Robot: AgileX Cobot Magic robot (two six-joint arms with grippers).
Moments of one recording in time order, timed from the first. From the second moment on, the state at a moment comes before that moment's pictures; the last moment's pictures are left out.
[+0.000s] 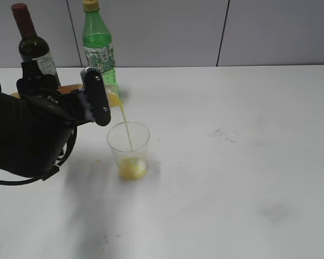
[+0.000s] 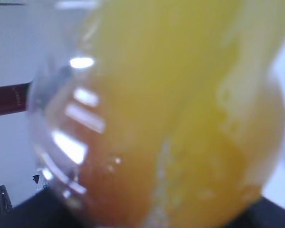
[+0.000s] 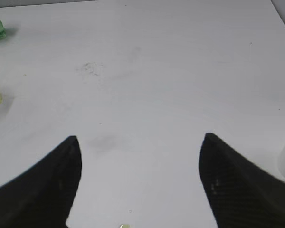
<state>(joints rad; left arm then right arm) -0.84 1.76 -0.82 -1.69 -0.98 2.47 0.13 -0.01 -0.50 0.01 1.04 0.03</state>
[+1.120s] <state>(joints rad) -0.85 1.76 -0.82 -1.63 -1.04 2.52 0.13 -0.01 -0.50 0.01 1.04 0.03</state>
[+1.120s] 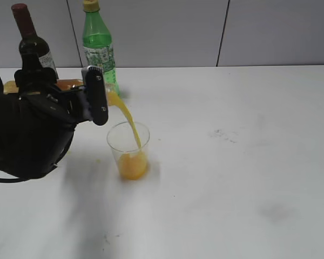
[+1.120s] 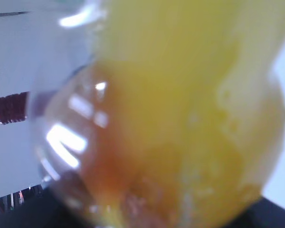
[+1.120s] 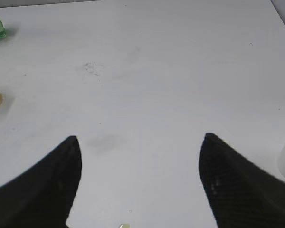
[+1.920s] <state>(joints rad) -0.85 1.76 -0.81 -1.59 -1.08 2.52 0.13 -0.01 -0.50 0.01 1.04 0.03</state>
